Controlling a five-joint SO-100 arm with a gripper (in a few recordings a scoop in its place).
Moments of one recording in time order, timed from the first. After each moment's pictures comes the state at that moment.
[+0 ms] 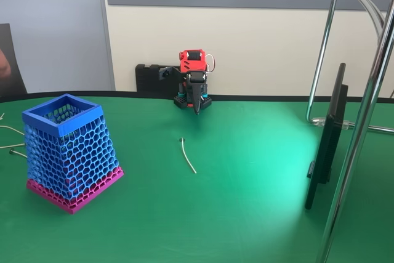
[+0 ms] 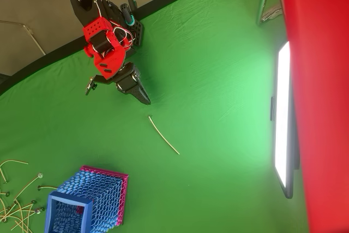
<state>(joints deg) -5.2 190.1 176.2 49.7 -1.6</state>
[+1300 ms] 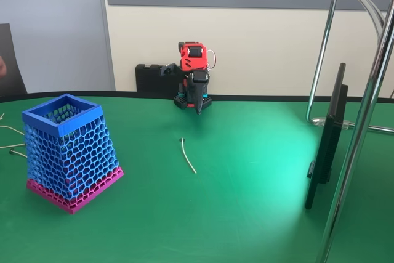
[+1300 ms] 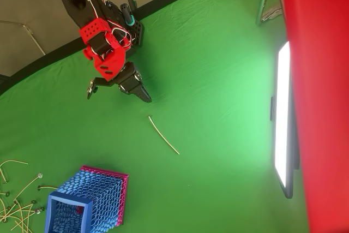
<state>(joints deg) -6.7 168.8 164.6 47.1 -7.6</state>
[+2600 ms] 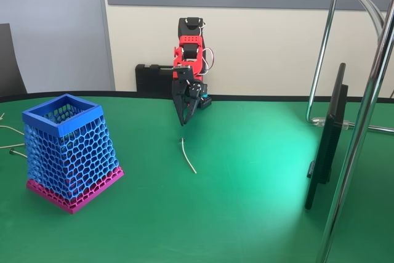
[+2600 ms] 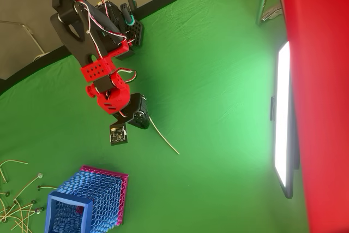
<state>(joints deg) 1.2 111.6 129.5 41.8 -79.5</state>
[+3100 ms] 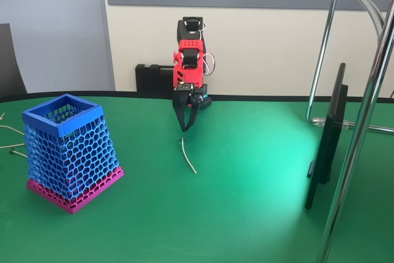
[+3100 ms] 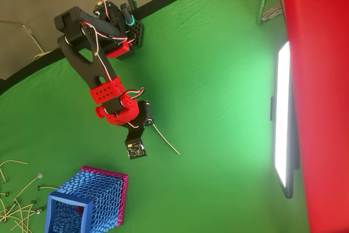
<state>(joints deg) 0.6 91.8 111.0 57.7 -81.4</state>
